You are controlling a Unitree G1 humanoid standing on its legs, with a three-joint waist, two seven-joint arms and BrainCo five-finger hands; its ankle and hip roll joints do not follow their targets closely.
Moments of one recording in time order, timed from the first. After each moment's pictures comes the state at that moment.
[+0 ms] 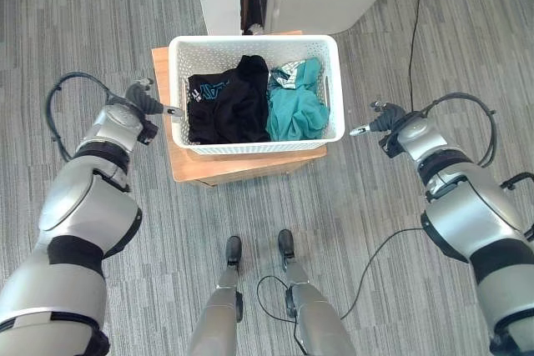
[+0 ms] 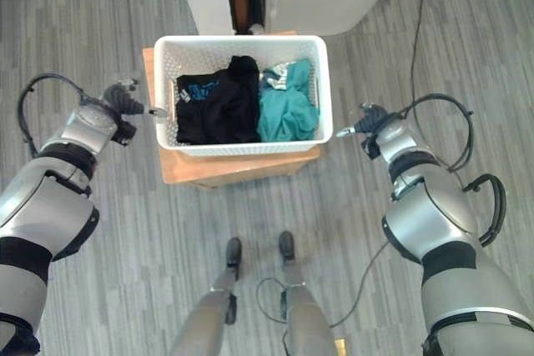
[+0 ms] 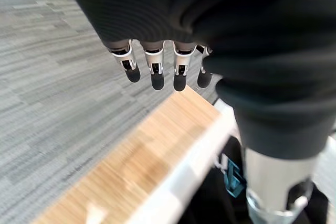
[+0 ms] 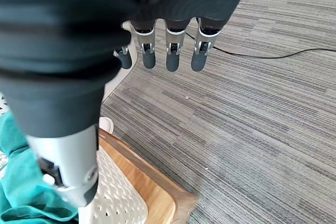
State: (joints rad) left arm -1.31 0.55 -0.77 1.43 -0.32 0.03 -0.02; right arm -1.27 -0.50 0.77 1.42 0.26 0.10 0.09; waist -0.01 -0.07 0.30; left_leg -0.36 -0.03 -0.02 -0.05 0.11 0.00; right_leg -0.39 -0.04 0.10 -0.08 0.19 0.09
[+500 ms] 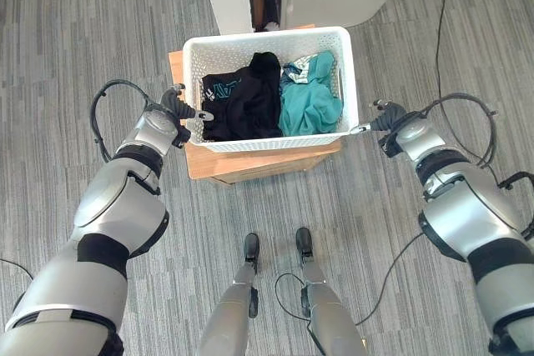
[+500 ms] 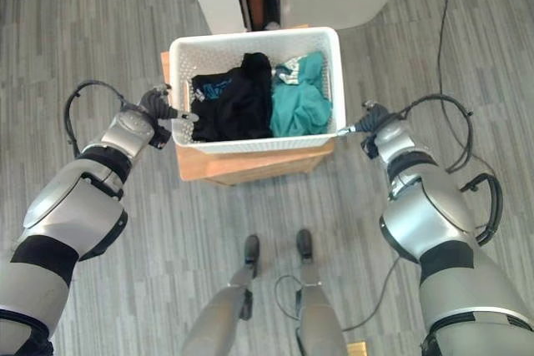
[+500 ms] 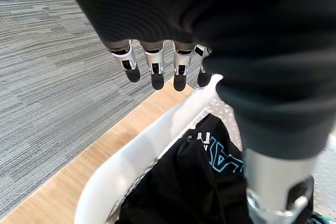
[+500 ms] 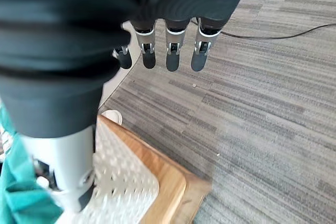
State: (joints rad) left arm -1.31 0.45 -0.77 1.43 -0.34 0.05 0.04; right arm -1.27 -0.48 0.77 1.43 0.26 0.10 0.07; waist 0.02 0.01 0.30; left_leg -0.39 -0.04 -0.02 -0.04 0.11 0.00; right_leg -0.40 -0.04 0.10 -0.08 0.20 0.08
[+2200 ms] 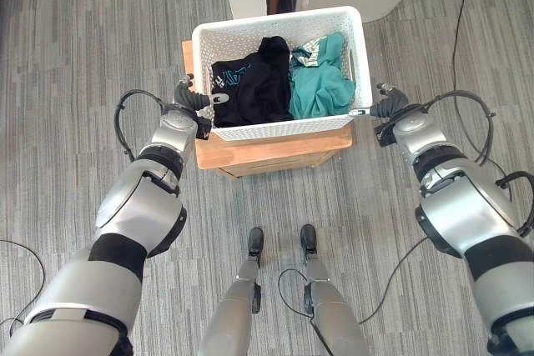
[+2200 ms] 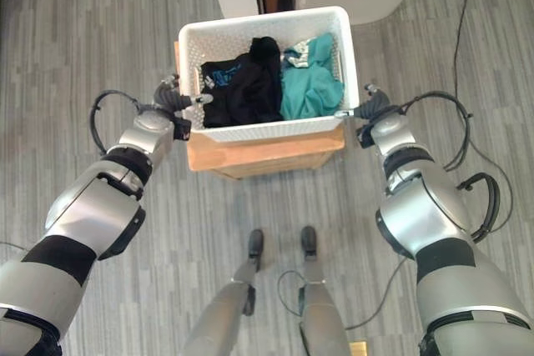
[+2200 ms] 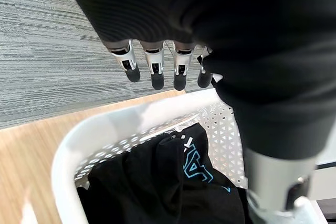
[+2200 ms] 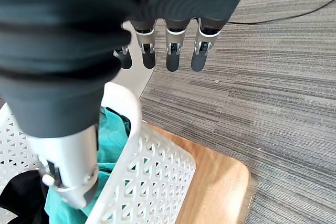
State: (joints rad) left arm -1.31 0.35 -0.61 1.42 -0.55 0.00 0.19; right arm -1.30 -0.46 0.68 1.44 0.38 0.05 -0.04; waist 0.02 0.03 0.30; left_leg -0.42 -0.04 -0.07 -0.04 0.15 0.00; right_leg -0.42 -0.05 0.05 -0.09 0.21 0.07
